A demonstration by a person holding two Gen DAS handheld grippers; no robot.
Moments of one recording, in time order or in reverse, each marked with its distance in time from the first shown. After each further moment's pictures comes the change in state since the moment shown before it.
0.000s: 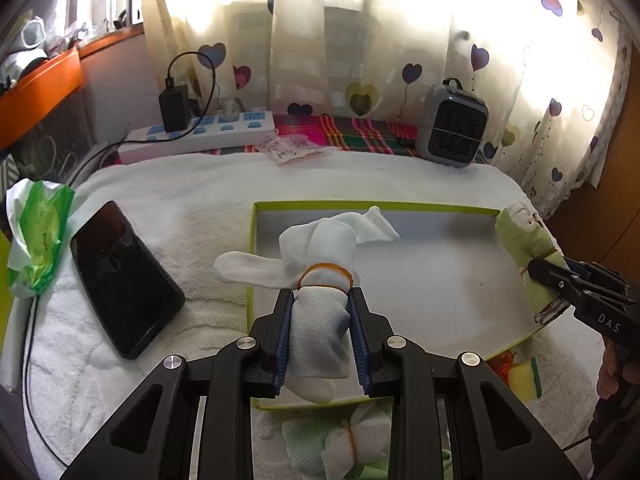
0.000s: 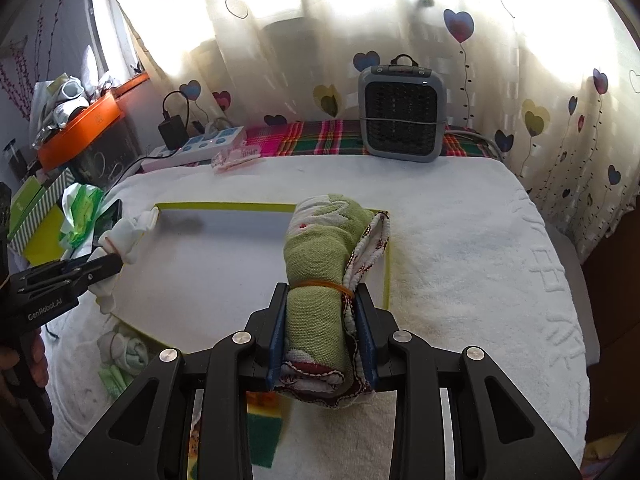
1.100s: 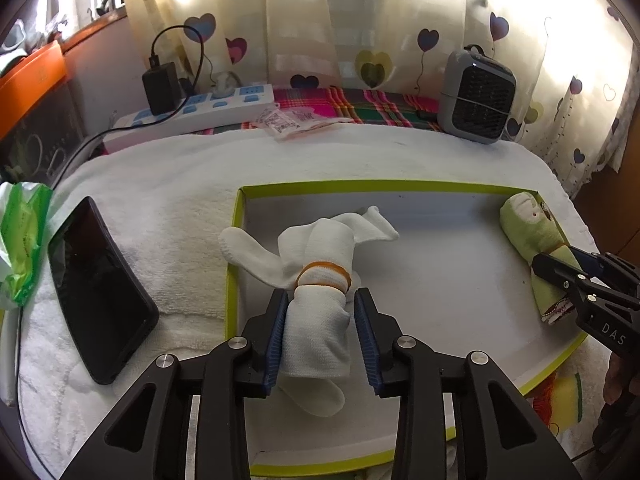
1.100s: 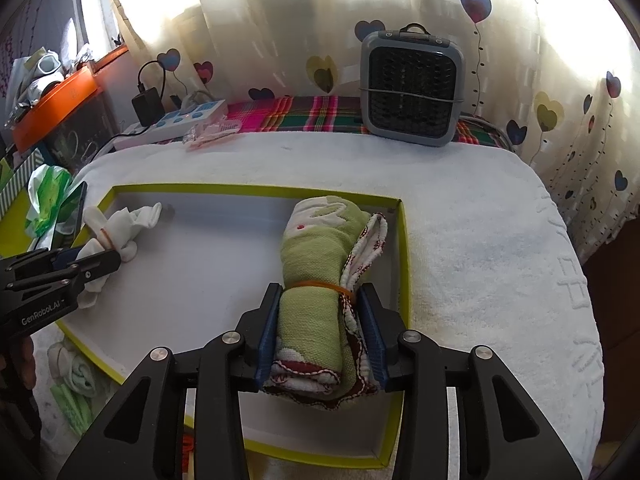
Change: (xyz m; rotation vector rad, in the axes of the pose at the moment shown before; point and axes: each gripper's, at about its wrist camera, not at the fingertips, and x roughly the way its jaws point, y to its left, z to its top) left arm 0.048 -0.003 0.006 0.023 0.070 0.050; right arm 0.046 0.001 0.004 -0.032 0.037 -0.057
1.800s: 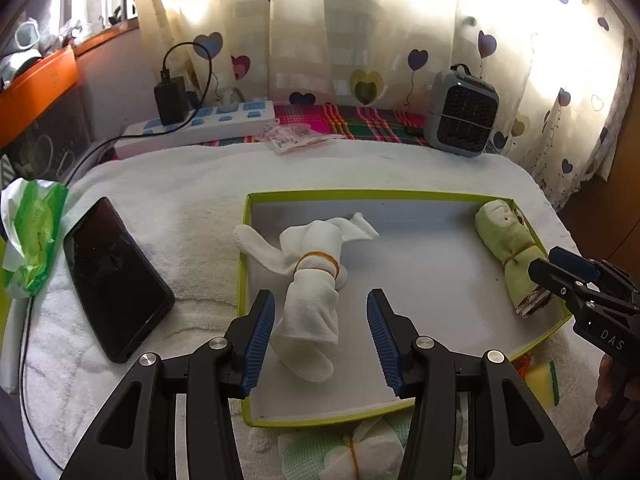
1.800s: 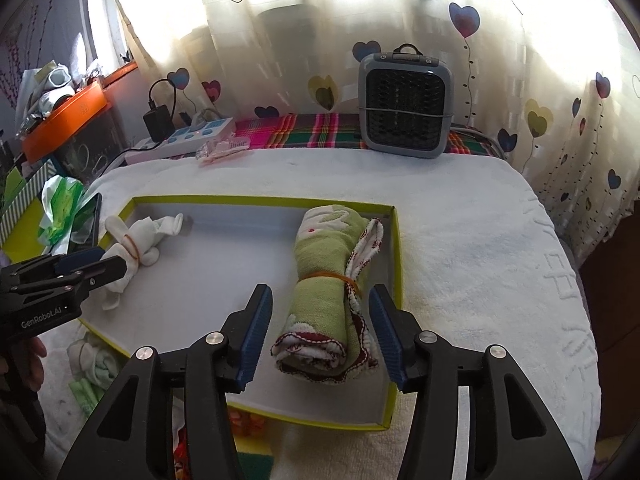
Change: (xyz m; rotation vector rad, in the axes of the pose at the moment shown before) left arm -0.034 -0.001 -0.012 -0.016 -0.052 -0.023; right arm -0.029 0.003 -0.009 0.022 -0.061 0.018
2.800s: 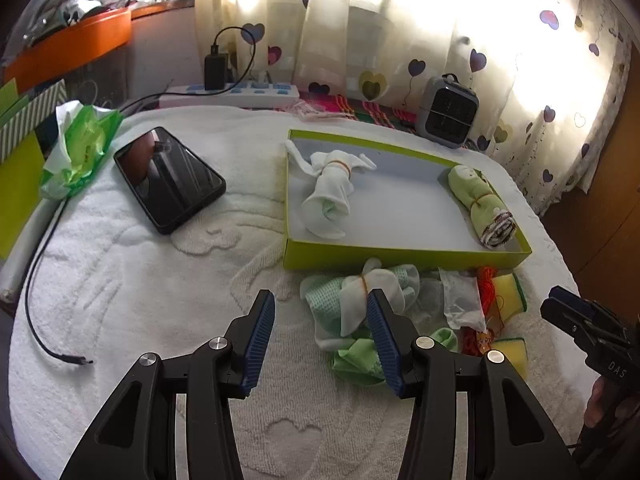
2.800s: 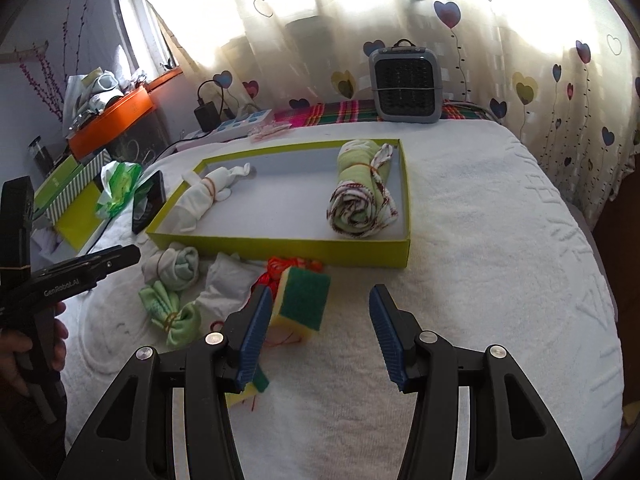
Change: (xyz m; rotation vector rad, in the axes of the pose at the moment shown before) left arm -0.070 0.026 -0.088 -0.103 -0.014 -0.059; right arm -0.076 0.014 -0.084 0.042 -0.005 0.132
